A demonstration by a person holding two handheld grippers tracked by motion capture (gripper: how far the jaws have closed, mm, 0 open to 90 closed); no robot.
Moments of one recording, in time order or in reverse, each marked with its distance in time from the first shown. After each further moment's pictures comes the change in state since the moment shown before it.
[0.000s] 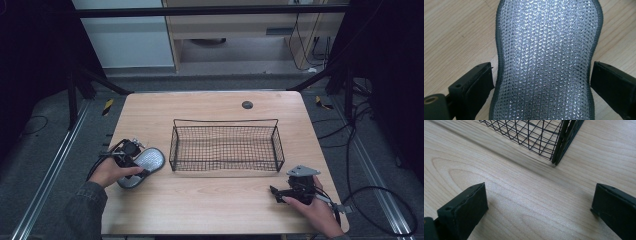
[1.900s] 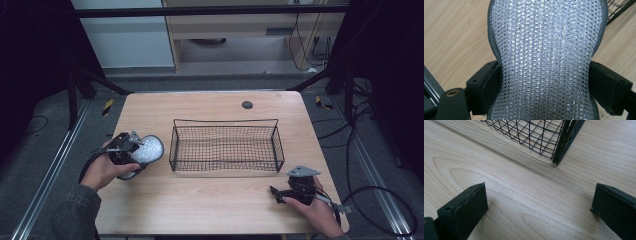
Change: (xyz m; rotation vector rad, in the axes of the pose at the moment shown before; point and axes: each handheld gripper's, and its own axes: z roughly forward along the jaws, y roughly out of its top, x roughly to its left) left arm -0.022 0.013 -0.058 -0.128 0.107 0.184; right arm 0.000 -0.001 0.000 -0.002 0.001 -0.007
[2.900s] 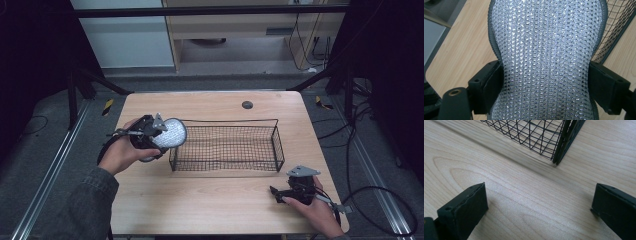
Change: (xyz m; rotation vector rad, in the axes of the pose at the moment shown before) left arm -0.022 0.088 -0.026 -0.066 0.036 0.201; right arm 0.000 0.000 0.000 0.001 0.003 -0.002
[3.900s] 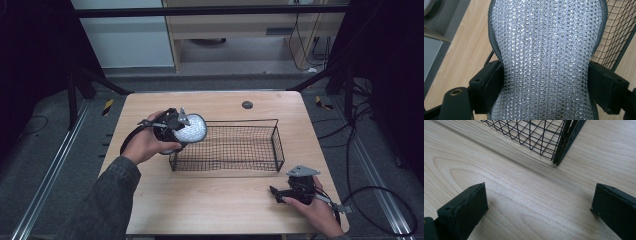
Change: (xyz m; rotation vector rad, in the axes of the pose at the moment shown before) left arm -0.011 0.056 0.018 -0.009 -0.025 0.082; right arm 0.000 0.000 0.000 0.000 0.001 -0.001
